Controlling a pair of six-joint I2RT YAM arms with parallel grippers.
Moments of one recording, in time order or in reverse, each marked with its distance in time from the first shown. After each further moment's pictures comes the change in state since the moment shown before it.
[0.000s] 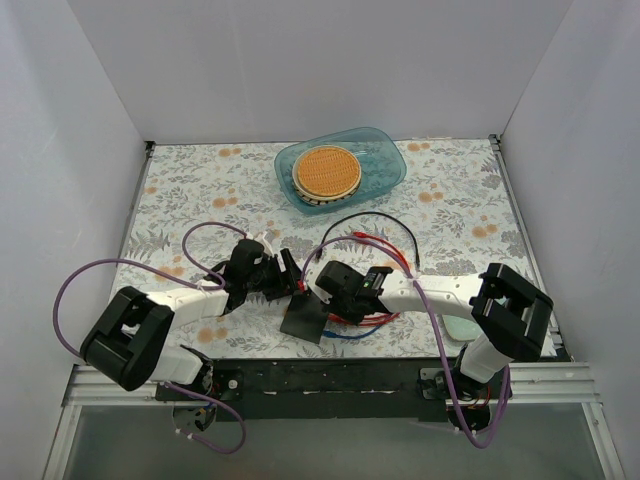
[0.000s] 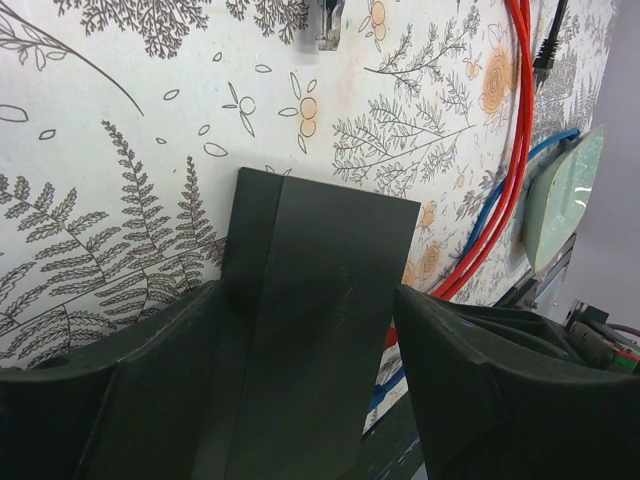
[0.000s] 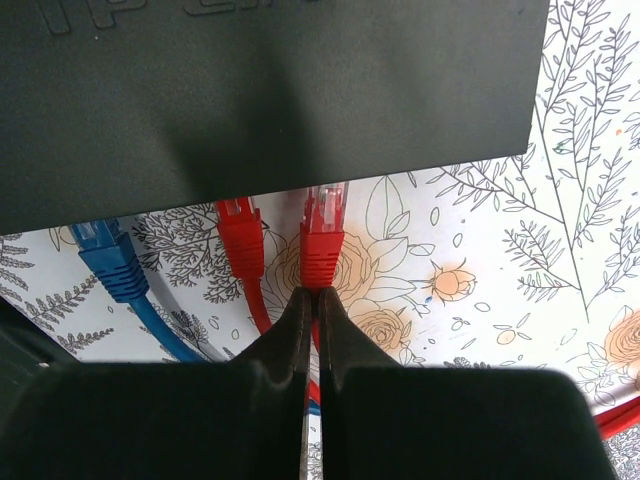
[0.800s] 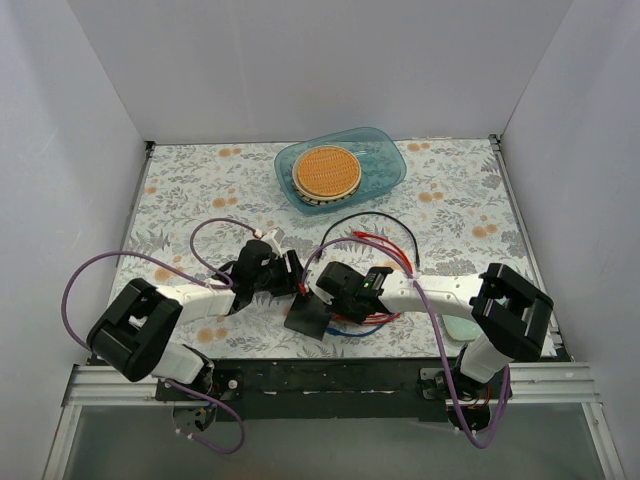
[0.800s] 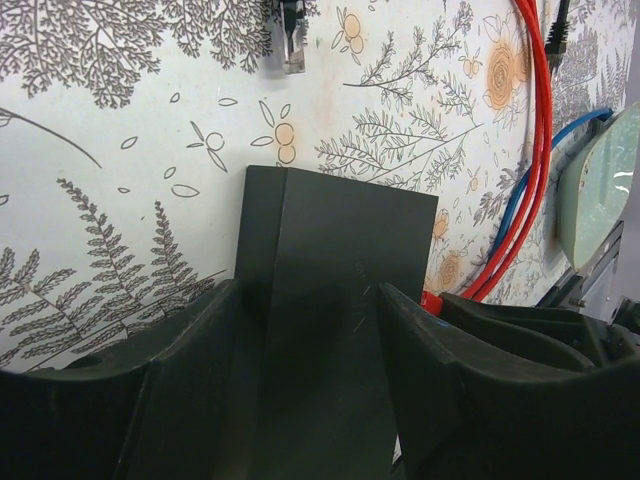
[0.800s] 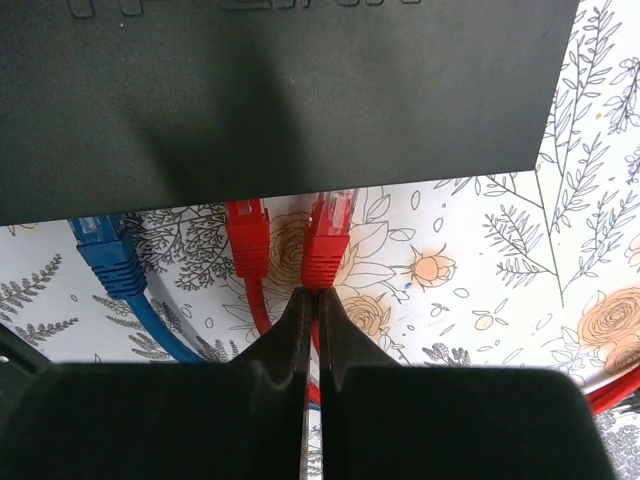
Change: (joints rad) left arm -0.056 0.054 0.008 0.090 -0.050 0.078; right arm 0.001 -0.001 -0.002 -0.016 0.036 -0.042
